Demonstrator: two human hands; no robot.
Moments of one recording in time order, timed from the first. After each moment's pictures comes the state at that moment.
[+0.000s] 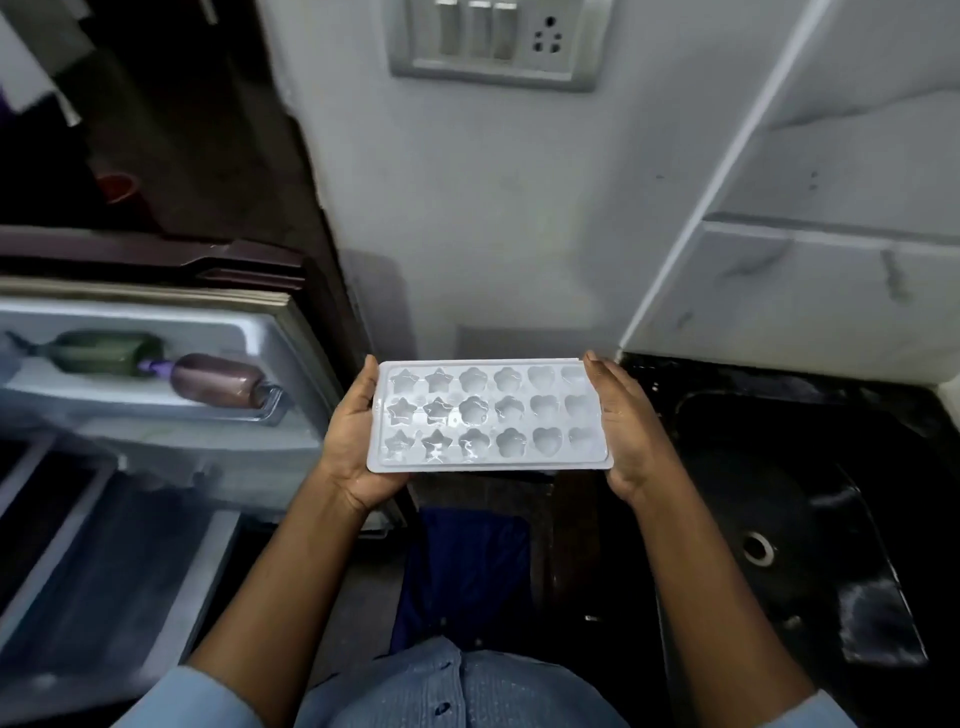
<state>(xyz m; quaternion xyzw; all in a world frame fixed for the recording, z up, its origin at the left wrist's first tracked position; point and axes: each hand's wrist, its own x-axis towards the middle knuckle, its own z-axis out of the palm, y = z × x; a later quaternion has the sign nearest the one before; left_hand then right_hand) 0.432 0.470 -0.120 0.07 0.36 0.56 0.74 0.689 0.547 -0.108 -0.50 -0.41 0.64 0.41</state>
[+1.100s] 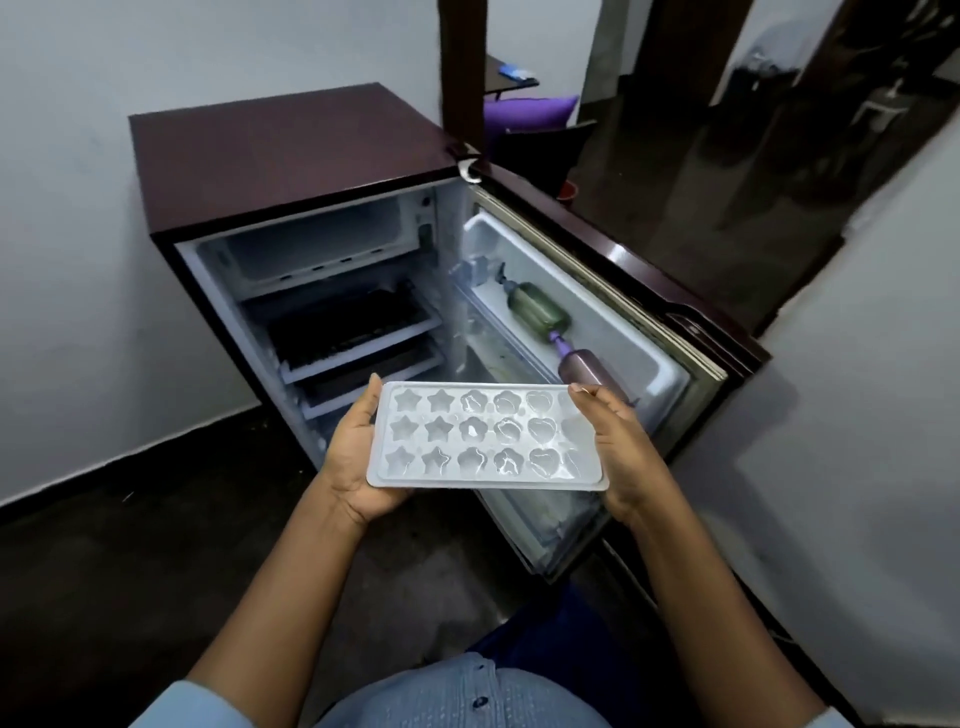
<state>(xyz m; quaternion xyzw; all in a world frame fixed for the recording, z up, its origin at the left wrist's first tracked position) 0.274 0.213 -0.109 -0.10 0.37 0.82 0.43 0.375 0.460 -0.088 -0.27 -0.58 0.77 0.07</state>
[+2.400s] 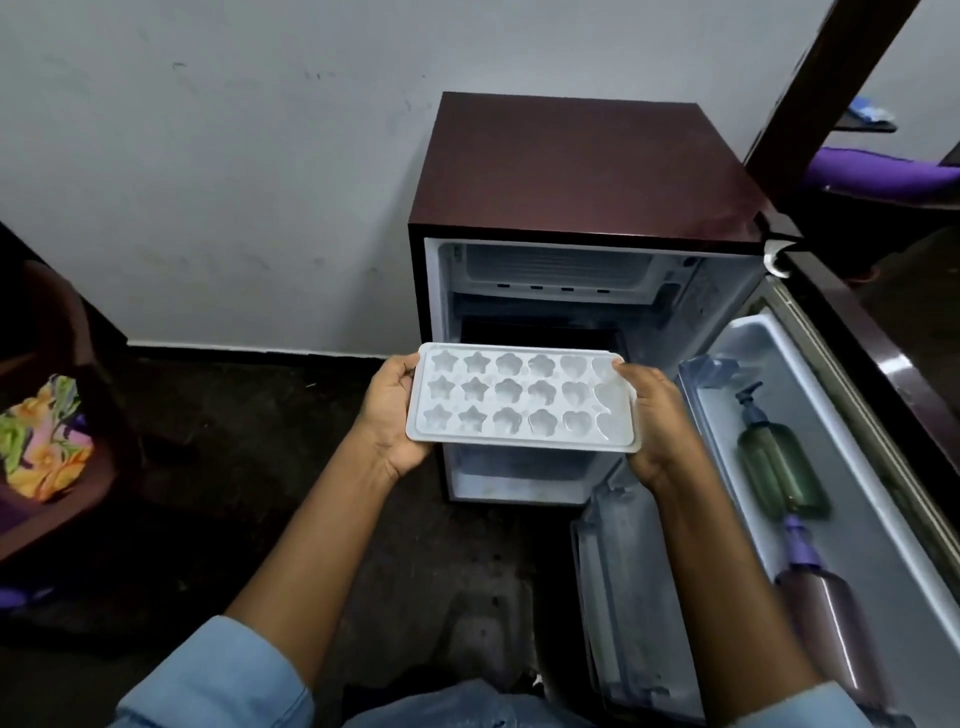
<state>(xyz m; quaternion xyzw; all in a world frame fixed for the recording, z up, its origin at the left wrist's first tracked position) 0.151 0.112 -0.096 -0.26 0.43 0.86 0.07 0.104 0.369 -0.091 -0.20 -0.61 0.76 -0.11</state>
